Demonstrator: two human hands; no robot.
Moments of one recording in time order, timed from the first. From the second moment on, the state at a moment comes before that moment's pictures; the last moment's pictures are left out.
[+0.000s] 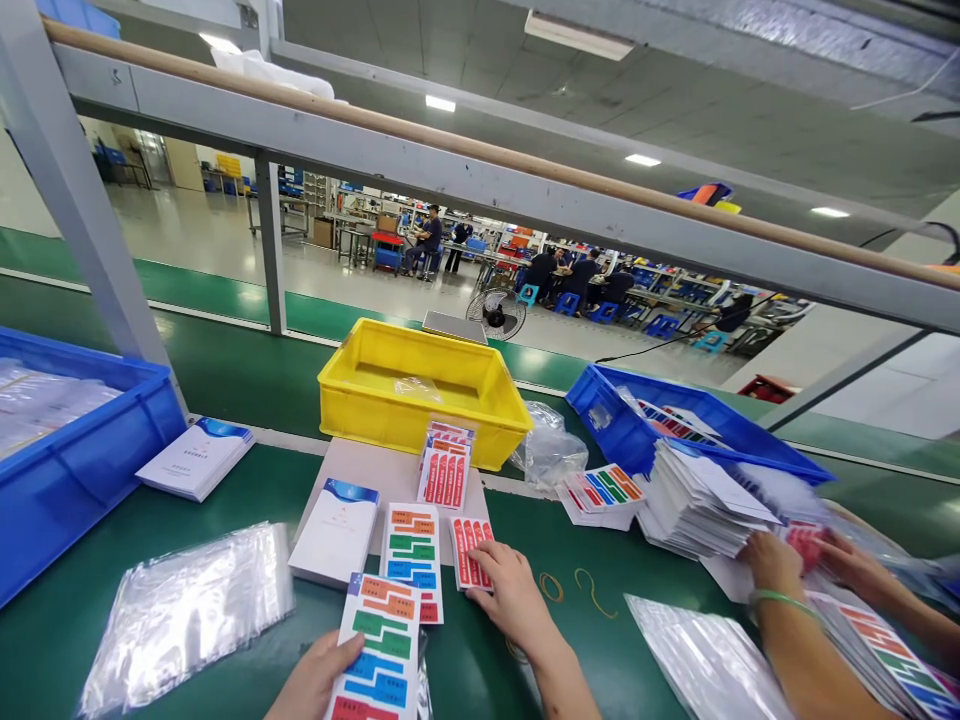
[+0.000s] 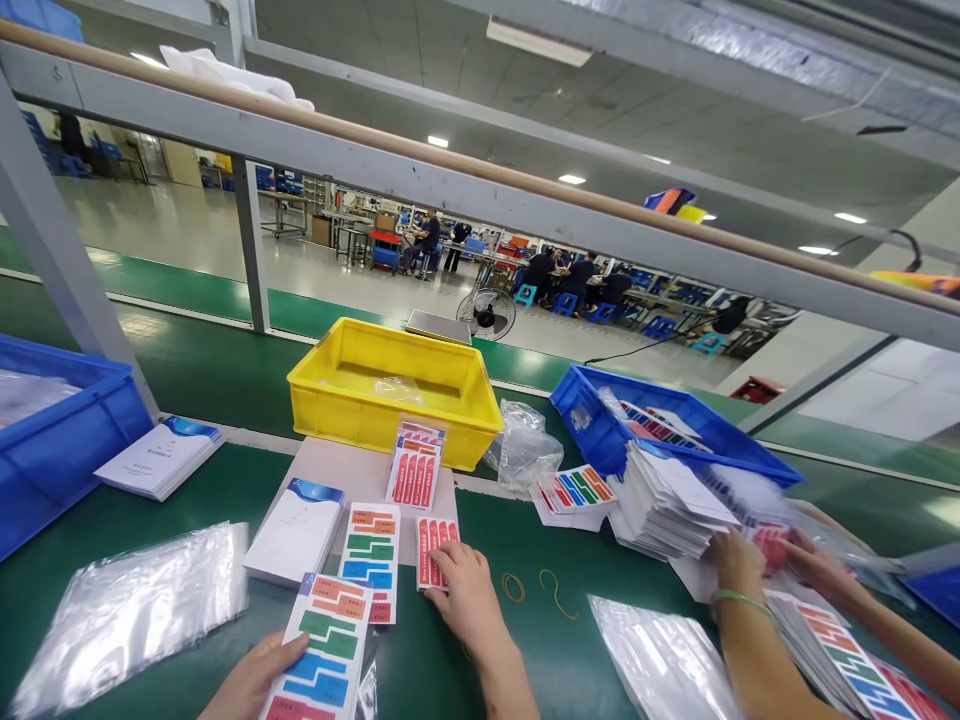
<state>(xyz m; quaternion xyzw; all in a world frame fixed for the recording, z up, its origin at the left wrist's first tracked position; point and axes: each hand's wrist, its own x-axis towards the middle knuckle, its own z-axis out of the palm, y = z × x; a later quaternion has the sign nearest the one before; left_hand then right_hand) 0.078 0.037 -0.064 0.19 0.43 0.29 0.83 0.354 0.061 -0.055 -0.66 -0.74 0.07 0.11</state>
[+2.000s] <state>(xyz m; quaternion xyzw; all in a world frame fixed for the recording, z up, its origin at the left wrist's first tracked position) 0.010 0.035 0.025 0.84 0.34 0.19 0.39 0.297 -0.015 -0.014 -0.56 -0.83 0.04 0.01</state>
